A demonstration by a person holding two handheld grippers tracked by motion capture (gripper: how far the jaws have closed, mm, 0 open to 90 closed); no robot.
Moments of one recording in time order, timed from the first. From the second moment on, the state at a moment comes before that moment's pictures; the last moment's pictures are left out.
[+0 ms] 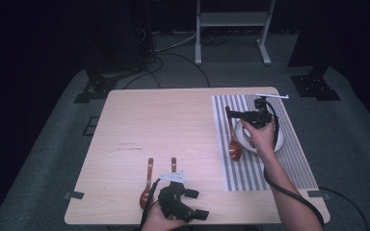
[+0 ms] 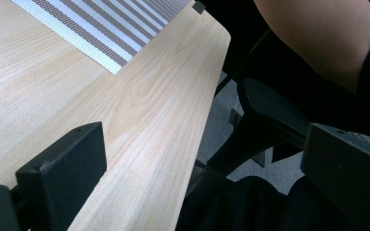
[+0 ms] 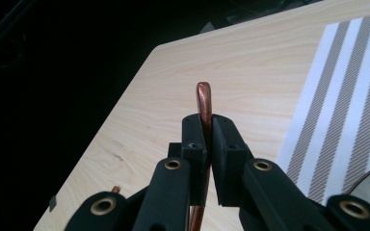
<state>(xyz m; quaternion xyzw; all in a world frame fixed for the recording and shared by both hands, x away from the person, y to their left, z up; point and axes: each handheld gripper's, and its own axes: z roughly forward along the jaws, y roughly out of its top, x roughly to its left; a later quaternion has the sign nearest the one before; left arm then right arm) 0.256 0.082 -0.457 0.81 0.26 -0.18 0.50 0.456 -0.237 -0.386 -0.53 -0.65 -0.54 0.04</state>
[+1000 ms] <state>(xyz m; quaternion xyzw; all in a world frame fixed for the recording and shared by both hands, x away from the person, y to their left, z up) 0.258 0.084 -0.457 0.81 0.26 -0.18 0.50 0.483 -0.273 -0.365 -0.57 -0.61 -0.55 0.01</state>
